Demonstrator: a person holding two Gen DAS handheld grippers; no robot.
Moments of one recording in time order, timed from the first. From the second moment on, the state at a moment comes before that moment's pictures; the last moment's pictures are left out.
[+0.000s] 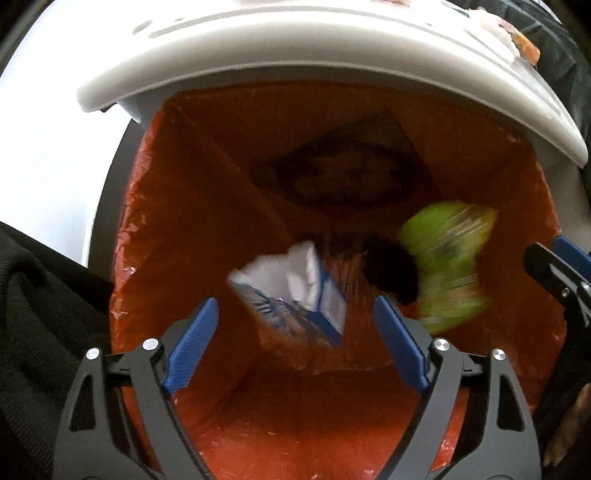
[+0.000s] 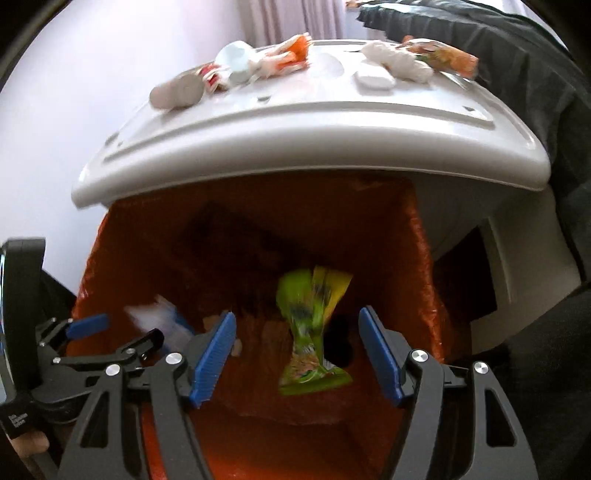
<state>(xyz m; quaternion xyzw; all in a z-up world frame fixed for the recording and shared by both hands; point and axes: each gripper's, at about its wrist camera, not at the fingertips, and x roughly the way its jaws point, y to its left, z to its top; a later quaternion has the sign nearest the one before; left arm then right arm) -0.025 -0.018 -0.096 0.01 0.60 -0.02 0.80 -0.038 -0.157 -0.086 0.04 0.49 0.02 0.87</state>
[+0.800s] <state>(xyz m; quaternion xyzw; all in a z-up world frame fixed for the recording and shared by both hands) -0.028 -0.027 -0.085 0.02 0.57 -0.05 0.82 0.057 -0.217 -0.007 0.08 0.42 0.01 0.90</state>
